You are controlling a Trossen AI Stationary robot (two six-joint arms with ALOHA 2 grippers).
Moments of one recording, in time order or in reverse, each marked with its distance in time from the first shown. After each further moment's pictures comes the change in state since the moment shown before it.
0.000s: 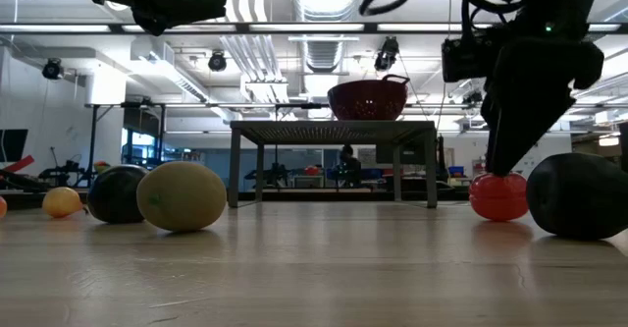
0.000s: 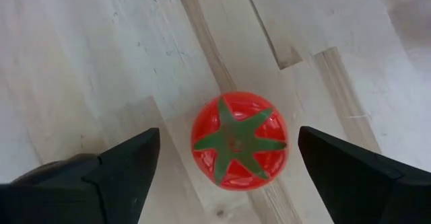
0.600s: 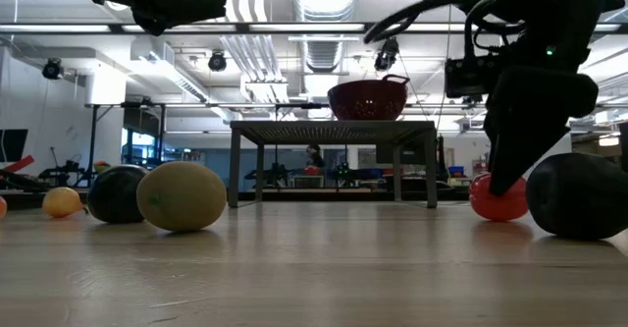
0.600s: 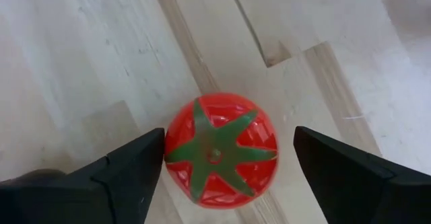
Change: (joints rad) left arm 0.000 0.000 0.000 0.000 0.000 0.000; right arm -0.010 0.017 -0.067 0.080 0.034 0.006
